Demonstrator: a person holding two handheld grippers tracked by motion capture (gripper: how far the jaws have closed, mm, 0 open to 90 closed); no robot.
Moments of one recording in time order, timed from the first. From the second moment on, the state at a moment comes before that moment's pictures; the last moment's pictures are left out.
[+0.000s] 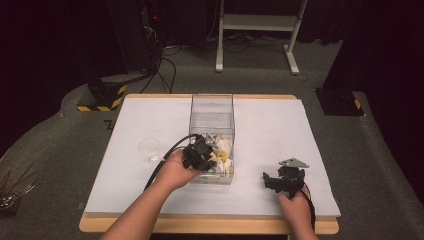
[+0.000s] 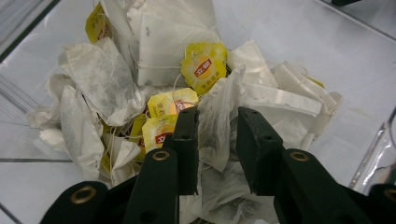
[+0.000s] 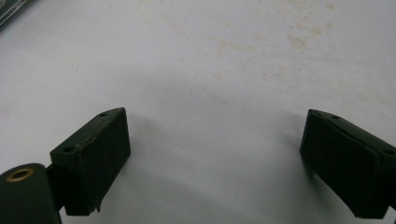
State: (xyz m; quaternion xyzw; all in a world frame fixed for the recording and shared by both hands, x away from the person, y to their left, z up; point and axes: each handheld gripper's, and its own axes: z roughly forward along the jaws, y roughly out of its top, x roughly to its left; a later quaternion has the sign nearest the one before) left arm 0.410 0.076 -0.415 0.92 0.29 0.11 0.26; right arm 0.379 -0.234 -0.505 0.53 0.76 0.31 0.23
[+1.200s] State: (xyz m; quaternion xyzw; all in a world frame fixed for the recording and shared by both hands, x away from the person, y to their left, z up) left arm 0.400 0.114 -0.417 0.86 0.32 0.11 0.38; right arm 0.379 -0.234 -0.505 0.53 0.76 0.31 0.23
